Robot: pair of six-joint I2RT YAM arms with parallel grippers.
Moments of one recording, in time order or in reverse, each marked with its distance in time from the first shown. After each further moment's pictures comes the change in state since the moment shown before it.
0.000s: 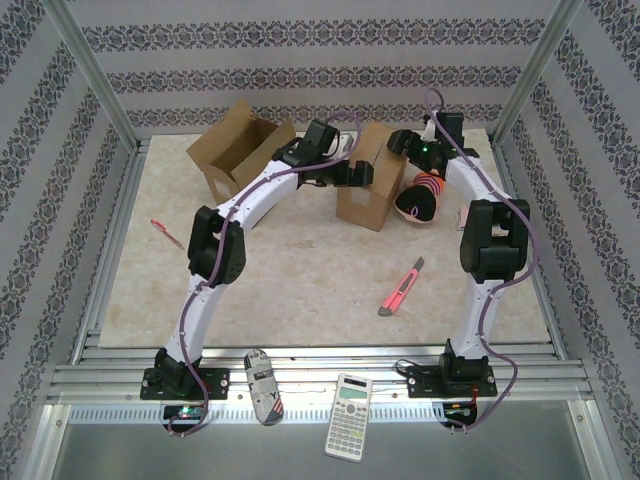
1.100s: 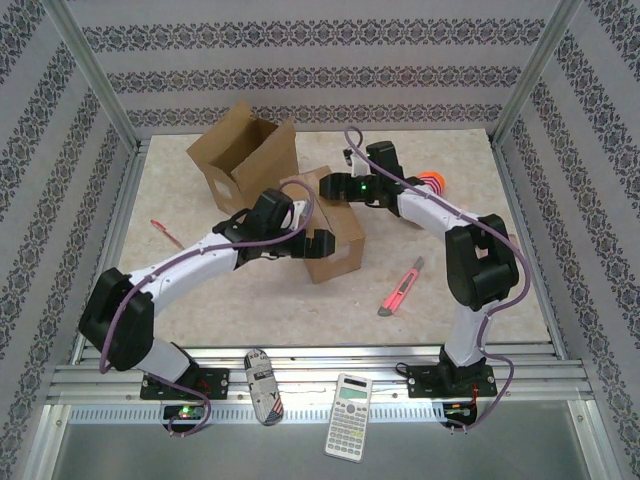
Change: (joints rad) left arm -0.106 -0.847 -1.145 0.285 -0.029 -0.151; right arm 0.373 -0.193 -0.309 0.108 -0.129 -0.119
